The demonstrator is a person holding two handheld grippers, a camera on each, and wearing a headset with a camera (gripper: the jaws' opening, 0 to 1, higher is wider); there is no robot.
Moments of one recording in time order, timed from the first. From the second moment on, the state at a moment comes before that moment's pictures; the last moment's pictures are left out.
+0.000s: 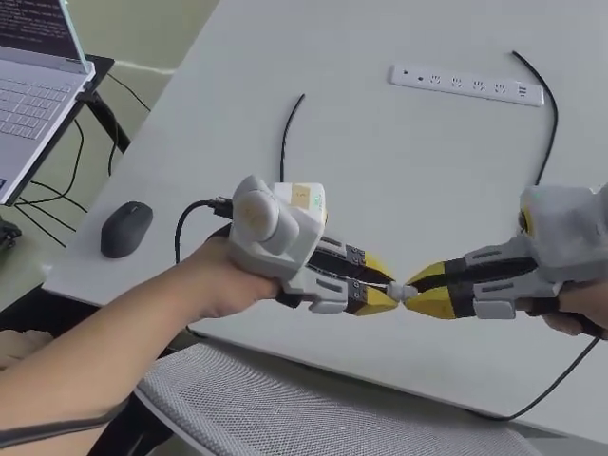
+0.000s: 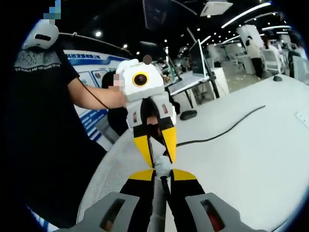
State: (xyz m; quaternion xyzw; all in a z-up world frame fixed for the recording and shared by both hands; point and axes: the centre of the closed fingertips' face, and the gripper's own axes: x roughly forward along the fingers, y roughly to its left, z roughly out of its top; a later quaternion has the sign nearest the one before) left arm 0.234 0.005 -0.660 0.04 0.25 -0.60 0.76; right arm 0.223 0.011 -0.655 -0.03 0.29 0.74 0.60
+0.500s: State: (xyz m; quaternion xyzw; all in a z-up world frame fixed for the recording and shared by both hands) left arm 0.229 0.010 -0.659 0.00 0.27 -0.59 0.76; right arm 0.220 0.016 -0.659 -0.17 0.21 0.73 0.63
